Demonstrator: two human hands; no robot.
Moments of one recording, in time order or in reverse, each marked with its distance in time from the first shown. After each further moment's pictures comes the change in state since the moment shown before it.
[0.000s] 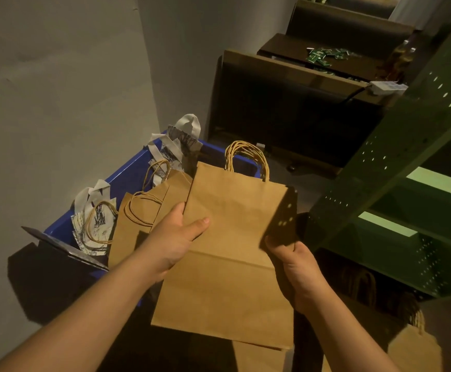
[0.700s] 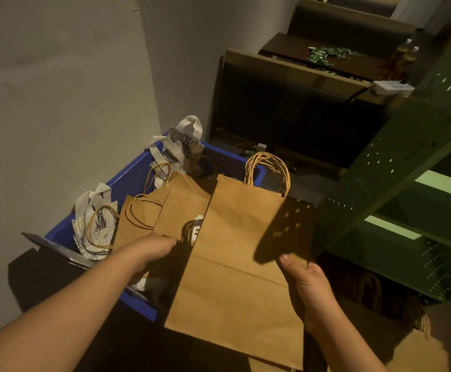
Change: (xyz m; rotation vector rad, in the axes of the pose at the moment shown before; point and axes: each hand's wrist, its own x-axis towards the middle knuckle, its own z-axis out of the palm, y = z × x) left_hand 0.065 -0.043 -0.037 0.618 0.032 -0.492; right_hand 0.003 0.027 -0.018 0.105 0.091 0.075
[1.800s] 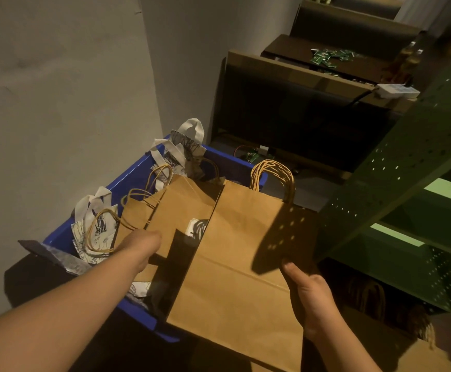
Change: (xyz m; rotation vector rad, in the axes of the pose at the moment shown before) left_hand 0.045 -0.015 -0.002 -0.210 0.391 -0.155; right_hand 0.014 0.003 -0.004 -0.048 0.020 0.098
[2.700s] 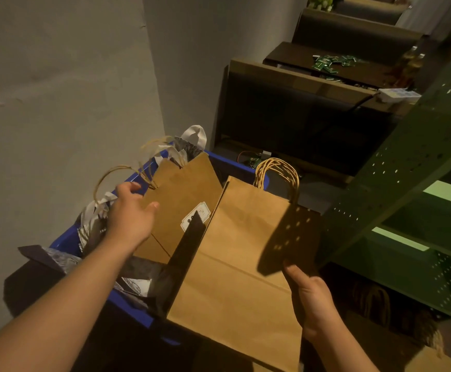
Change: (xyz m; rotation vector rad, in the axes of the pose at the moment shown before) left_hand -0.055 0.034 -0.071 -0.191 0.243 0.585; right_hand -0.005 -0.006 0.006 0.047 -0.004 -0.018
